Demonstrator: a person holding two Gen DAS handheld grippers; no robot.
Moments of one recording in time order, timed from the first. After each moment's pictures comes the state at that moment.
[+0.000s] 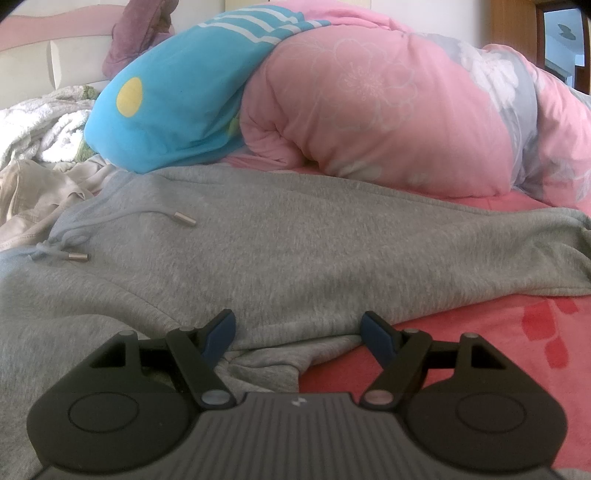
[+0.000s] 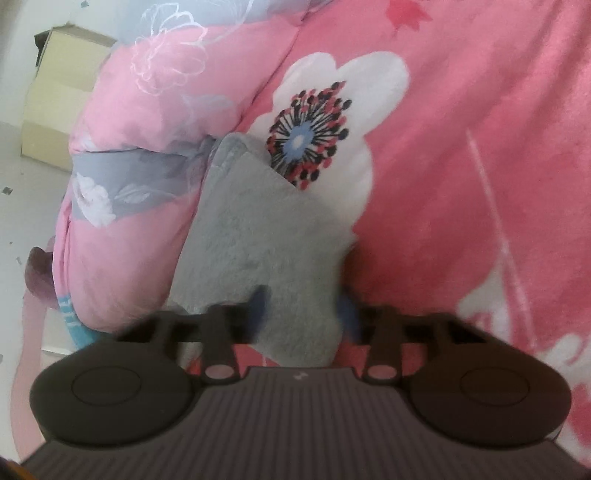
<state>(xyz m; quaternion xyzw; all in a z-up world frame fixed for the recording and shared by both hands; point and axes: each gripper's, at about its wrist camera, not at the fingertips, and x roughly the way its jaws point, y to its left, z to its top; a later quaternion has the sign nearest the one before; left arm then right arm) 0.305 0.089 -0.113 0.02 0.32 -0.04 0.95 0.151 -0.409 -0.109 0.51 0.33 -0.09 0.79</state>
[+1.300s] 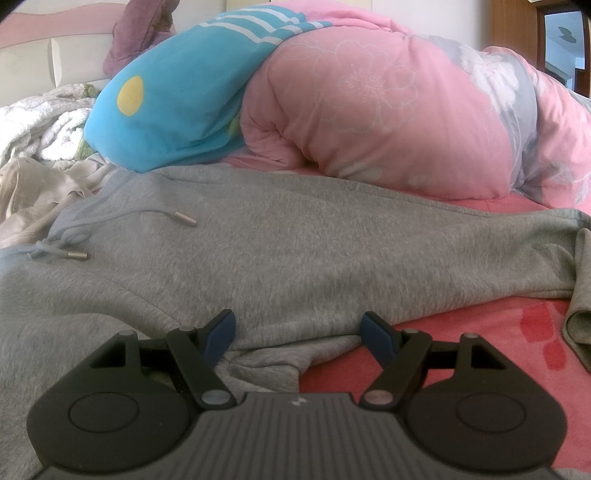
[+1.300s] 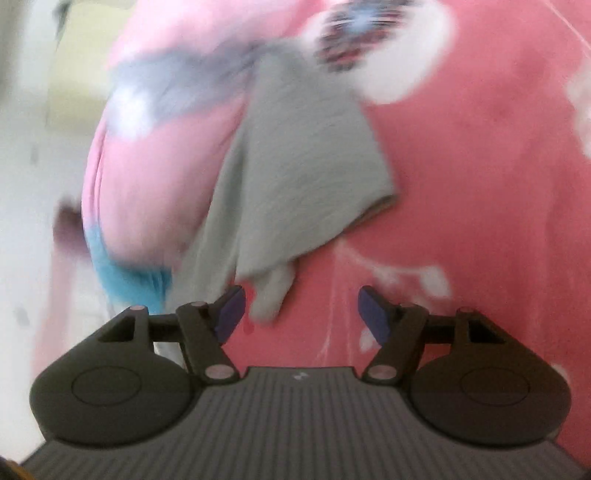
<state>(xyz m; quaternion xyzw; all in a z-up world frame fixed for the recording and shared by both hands) 0.305 0.090 -0.113 0.01 0.32 -0.04 0.95 0.149 -0.322 -0.116 0.56 0.34 -0.01 0.76</state>
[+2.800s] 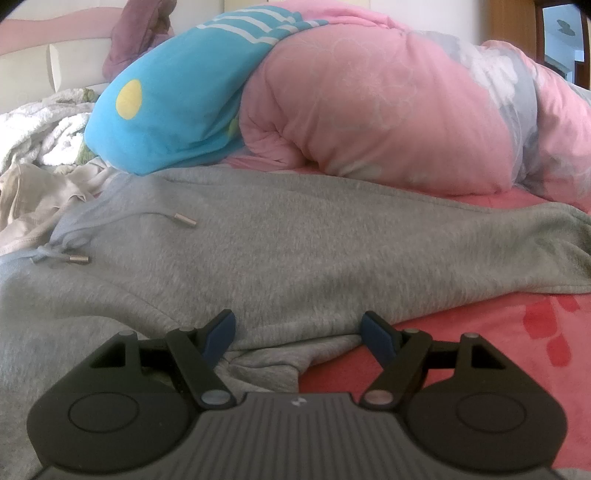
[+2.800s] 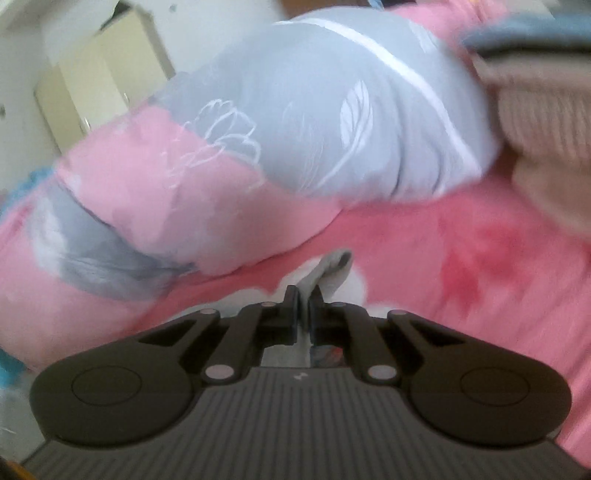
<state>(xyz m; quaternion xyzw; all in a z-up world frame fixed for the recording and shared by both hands) 0.307 0.088 -0.114 0.02 0.32 -0.04 0.95 0.253 -0.461 -0.040 0.23 0.23 -0.18 0.93</state>
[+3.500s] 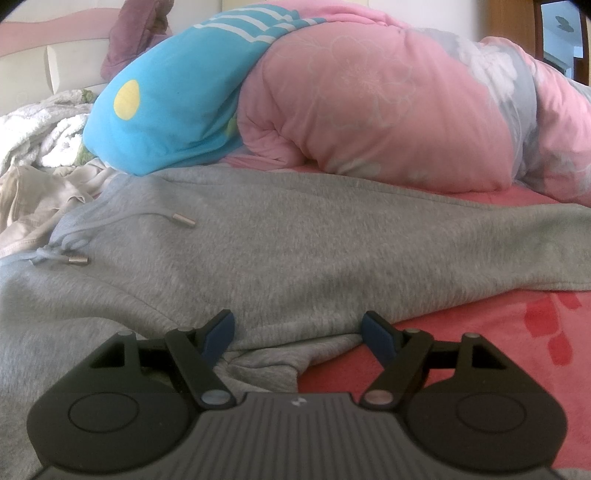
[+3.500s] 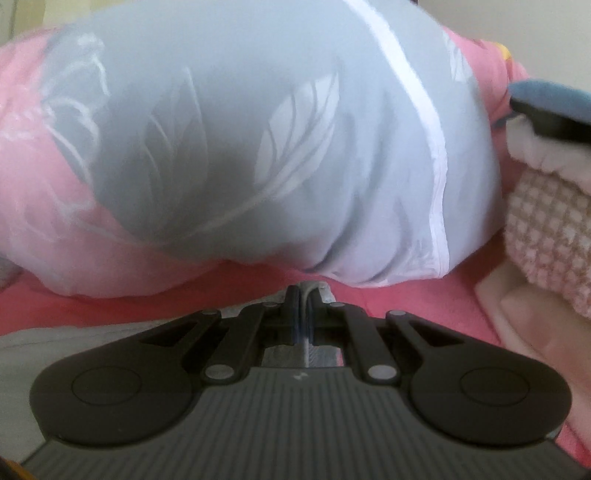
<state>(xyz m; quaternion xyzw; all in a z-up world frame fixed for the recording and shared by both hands) 0.306 0.087 -0.115 0.03 0.32 -0.04 0.94 0.356 -0.534 -0.078 0.07 0.28 -0.29 0.91</state>
